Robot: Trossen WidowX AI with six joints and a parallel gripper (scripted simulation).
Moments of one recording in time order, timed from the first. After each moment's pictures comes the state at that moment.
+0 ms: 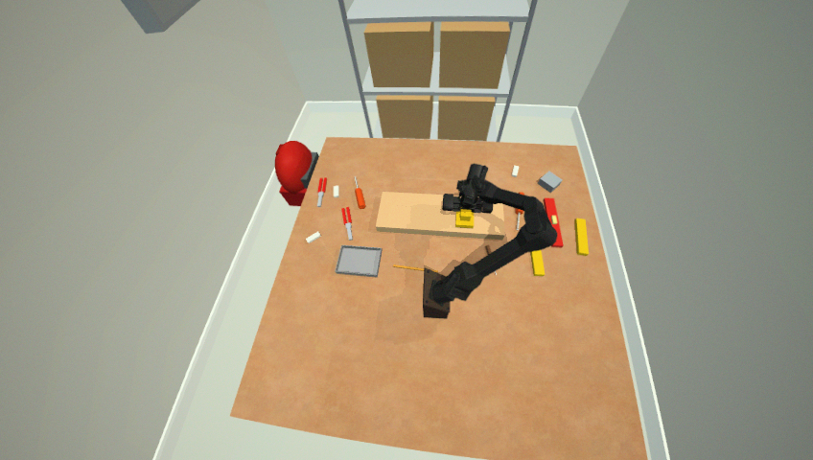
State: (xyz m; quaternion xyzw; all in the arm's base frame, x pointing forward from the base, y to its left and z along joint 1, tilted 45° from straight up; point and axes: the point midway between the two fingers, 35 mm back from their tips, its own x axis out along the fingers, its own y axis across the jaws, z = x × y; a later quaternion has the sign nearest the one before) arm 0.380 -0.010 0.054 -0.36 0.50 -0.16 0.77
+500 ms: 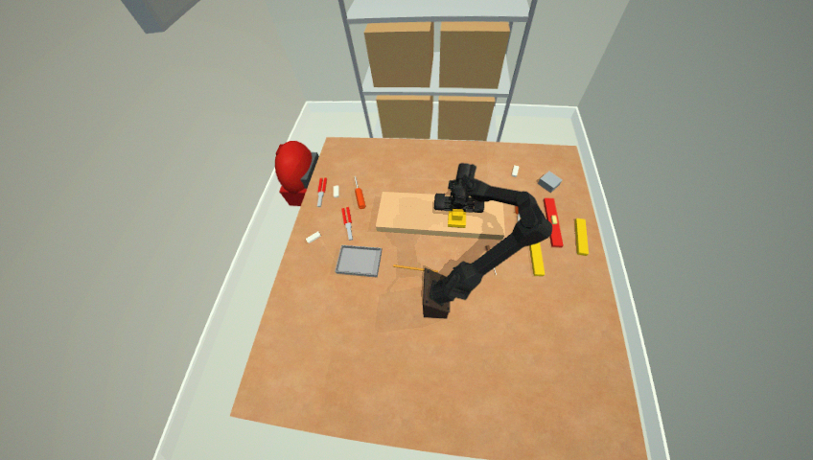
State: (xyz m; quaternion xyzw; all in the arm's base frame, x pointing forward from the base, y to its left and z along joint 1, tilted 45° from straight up) arm 0.375 0.012 0.032 -0.36 0.50 -0.16 0.77
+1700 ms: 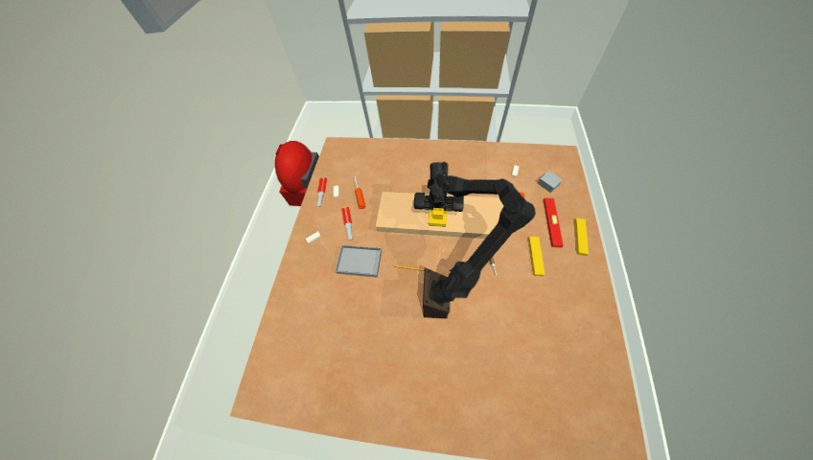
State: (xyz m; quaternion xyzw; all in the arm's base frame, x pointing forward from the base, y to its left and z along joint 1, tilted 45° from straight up) arm 0.366 0.066 -0.023 -0.36 0.50 -0.16 0.77
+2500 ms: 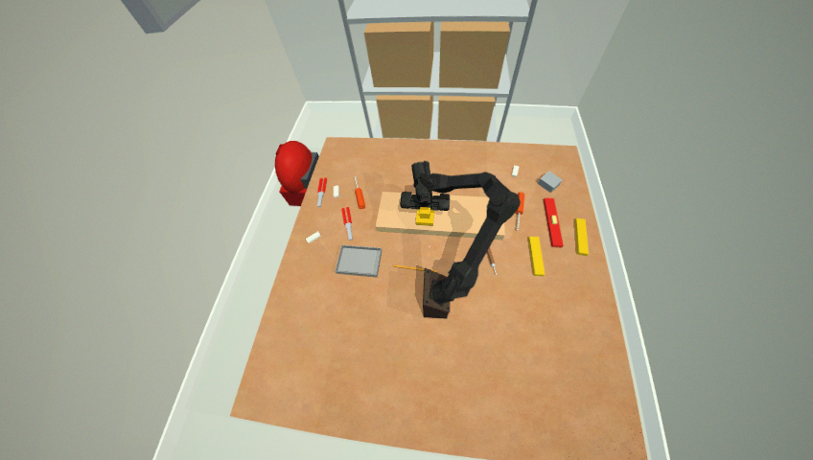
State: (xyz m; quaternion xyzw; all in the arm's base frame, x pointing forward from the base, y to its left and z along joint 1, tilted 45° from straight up) arm 0.360 0.102 -0.060 -0.36 0.50 -0.16 0.77
